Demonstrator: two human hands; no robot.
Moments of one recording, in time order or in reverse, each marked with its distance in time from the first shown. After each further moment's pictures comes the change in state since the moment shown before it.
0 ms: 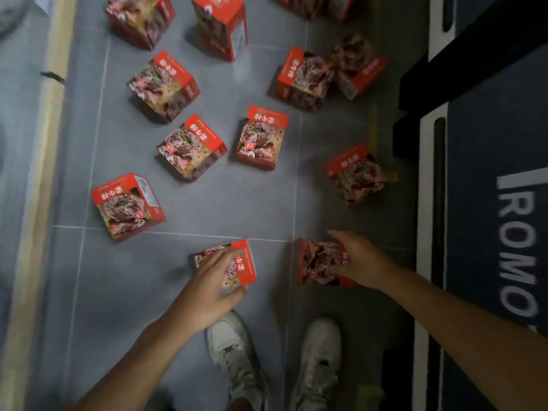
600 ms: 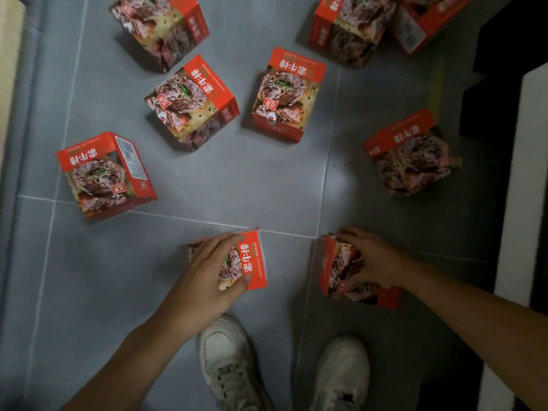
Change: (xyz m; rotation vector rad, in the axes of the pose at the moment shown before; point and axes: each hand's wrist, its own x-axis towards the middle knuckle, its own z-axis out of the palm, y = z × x) left_hand 0.035 -0.078 0.044 -0.020 0.115 0.008; right_hand 0.106 0.053 0.064 -0.197 -0.221 -0.047
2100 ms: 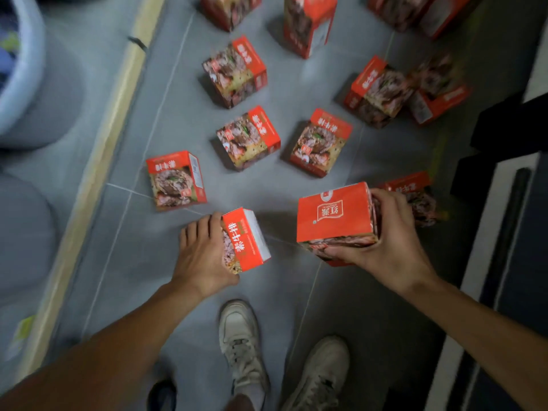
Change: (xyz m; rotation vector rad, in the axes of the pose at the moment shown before) left_hand -0.021 0.047 -0.097 0.480 0.140 -0.333; right_hand -0.121 -0.146 -0.126 0.307 0.652 -0.255
